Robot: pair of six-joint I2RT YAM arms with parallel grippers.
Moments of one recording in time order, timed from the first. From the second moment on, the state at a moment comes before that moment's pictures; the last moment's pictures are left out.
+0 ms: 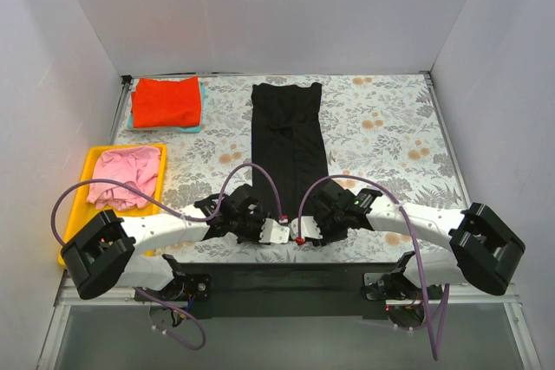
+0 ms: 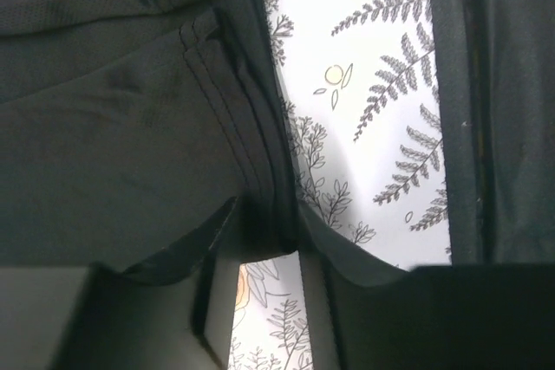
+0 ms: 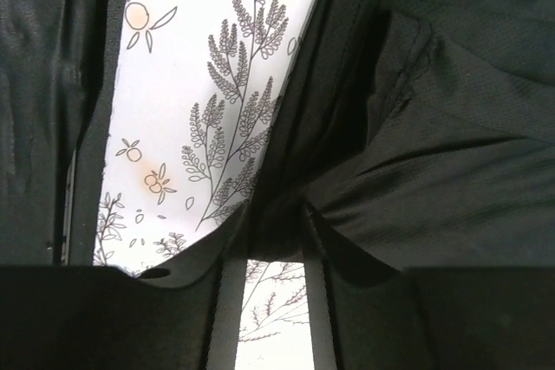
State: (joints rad) left arm -0.92 1.28 0.54 -0.25 0.36 0.78; right arm 0.93 1.30 0.64 -0.57 -0.31 -0.96
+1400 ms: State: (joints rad) left arm -0.57 1.14 0.85 -0.45 0.62 0.85; right arm 0.78 1.30 1.13 -0.81 -0.28 -1.07
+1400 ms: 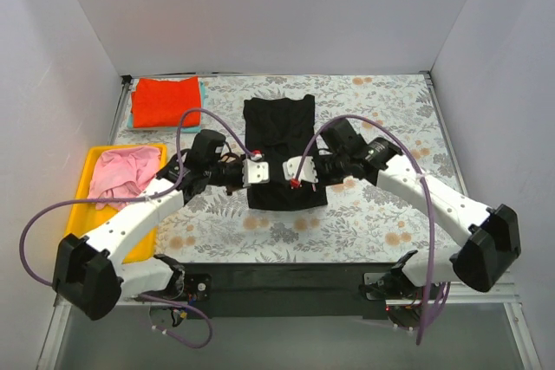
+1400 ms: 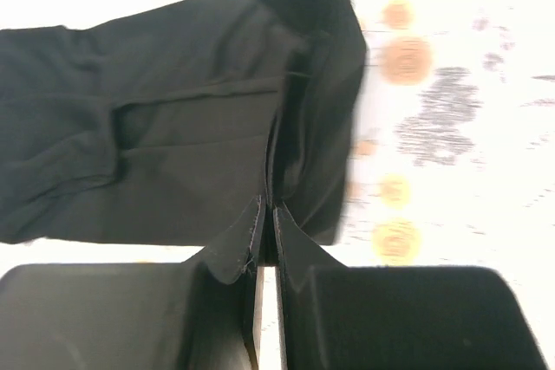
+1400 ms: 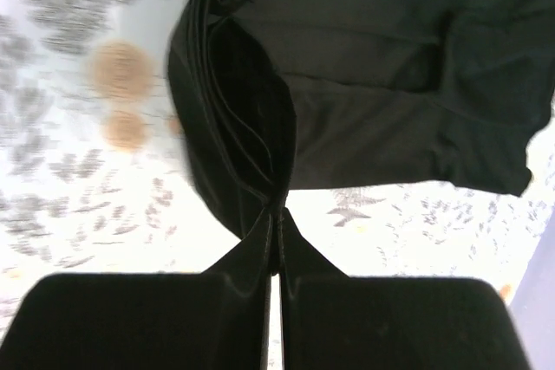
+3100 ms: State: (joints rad) left arm -0.27 1.97 1.24 -0.13 0.65 0.94; right arm 0.50 2.06 1.54 -0.50 -0.28 -1.29
